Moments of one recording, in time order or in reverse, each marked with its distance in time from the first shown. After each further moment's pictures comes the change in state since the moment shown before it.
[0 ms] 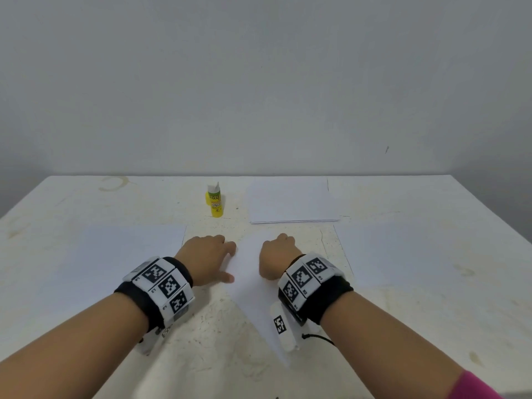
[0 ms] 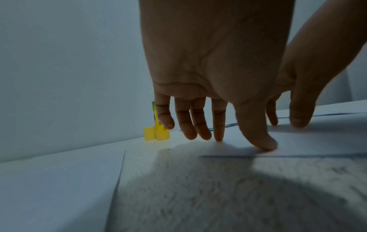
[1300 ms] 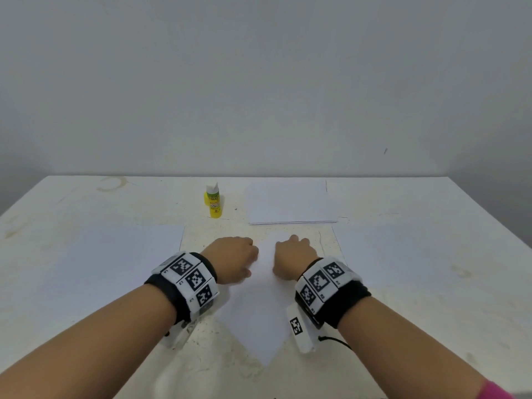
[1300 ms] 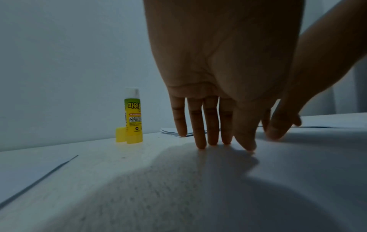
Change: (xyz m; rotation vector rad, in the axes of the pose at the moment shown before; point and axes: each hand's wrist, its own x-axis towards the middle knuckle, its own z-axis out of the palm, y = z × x) left_hand 0.021 0.031 -0.009 -0.069 0.022 0.149; right_hand -0.009 0.026 0.000 0.031 0.043 0.014
